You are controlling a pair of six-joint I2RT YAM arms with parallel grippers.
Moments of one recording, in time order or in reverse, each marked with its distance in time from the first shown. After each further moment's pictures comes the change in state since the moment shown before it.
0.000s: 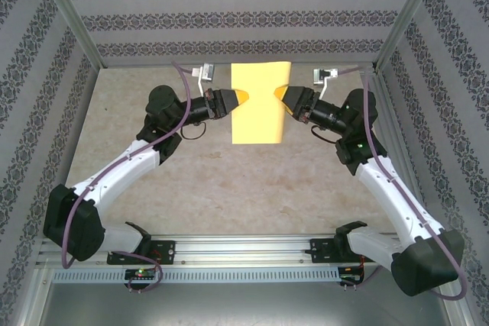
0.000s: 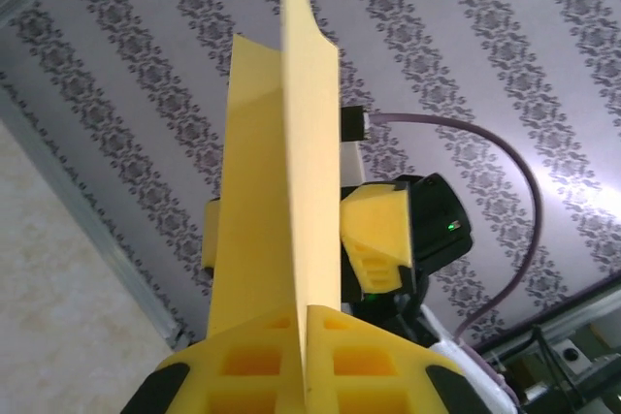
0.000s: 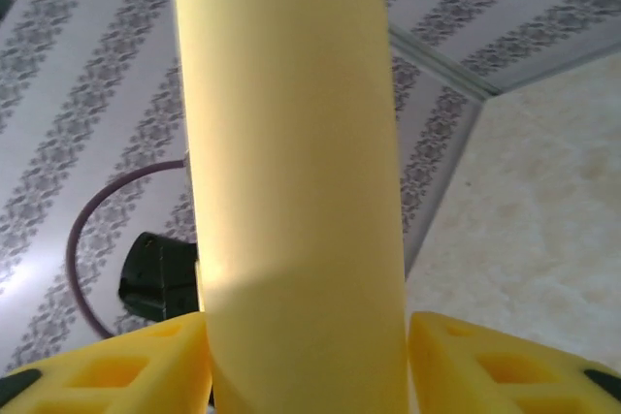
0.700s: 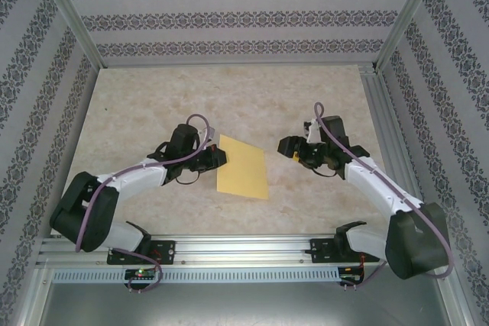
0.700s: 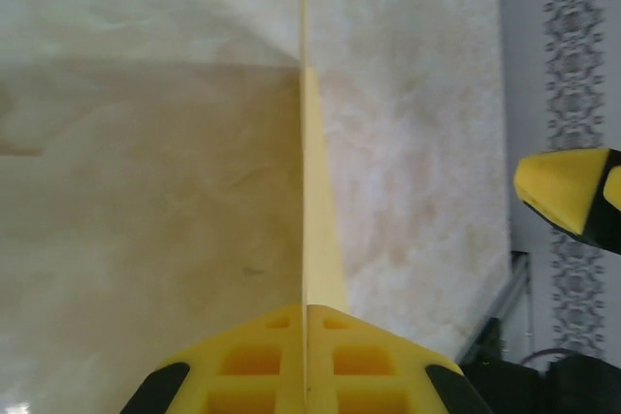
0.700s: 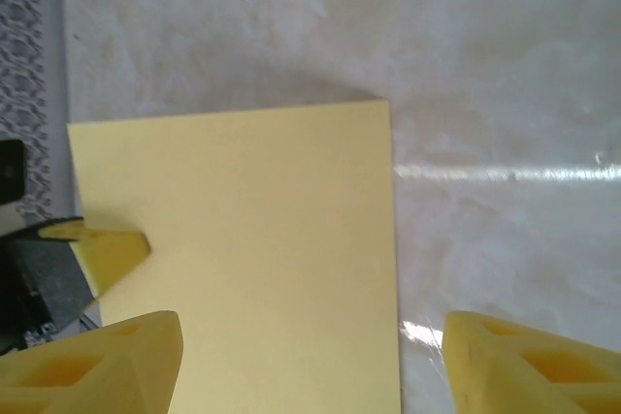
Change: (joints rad) left arm 0.016 0.093 -0.365 -0.467 -0.248 0.372; right arm 0.005 0.148 -0.241 -0.532 0.218 -0.420
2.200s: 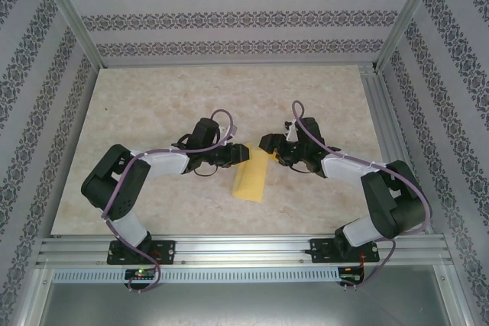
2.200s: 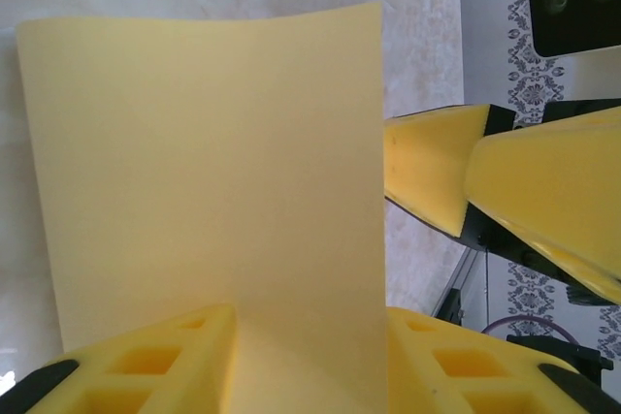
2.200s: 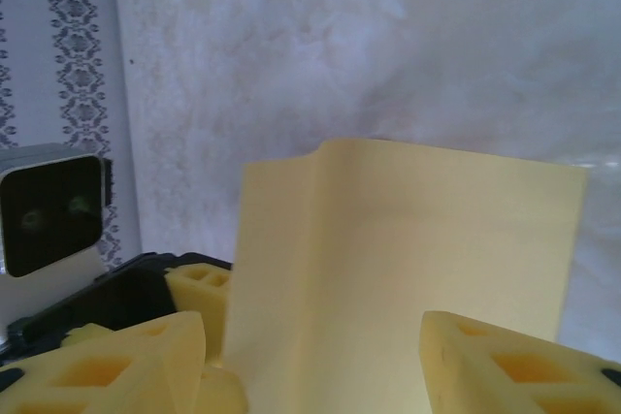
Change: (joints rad) left arm -0.086 0.276 0.171 0.150 0.131 -0.064; right arm 0.137 0.274 -0.042 0.536 -0.007 0.307
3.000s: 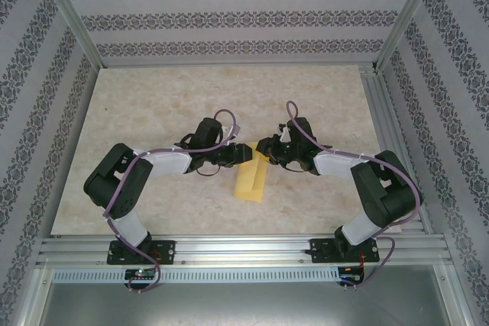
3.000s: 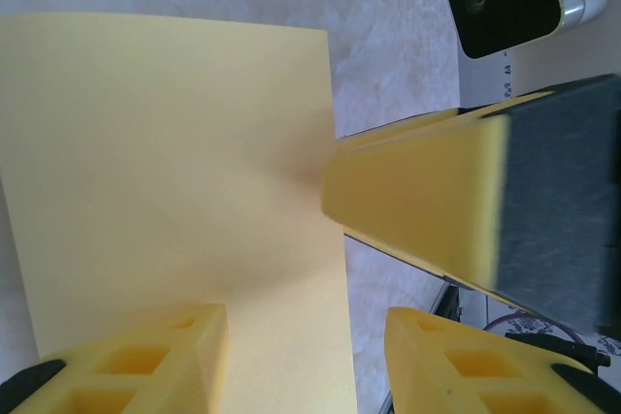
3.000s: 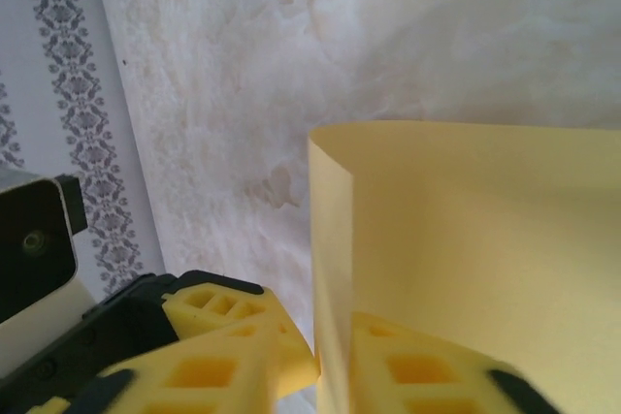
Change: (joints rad) left arm -0.016 0.018 0.019 0.006 0.000 0.000; right arm 0.034 0.095 0.038 0.016 -0.009 0.117
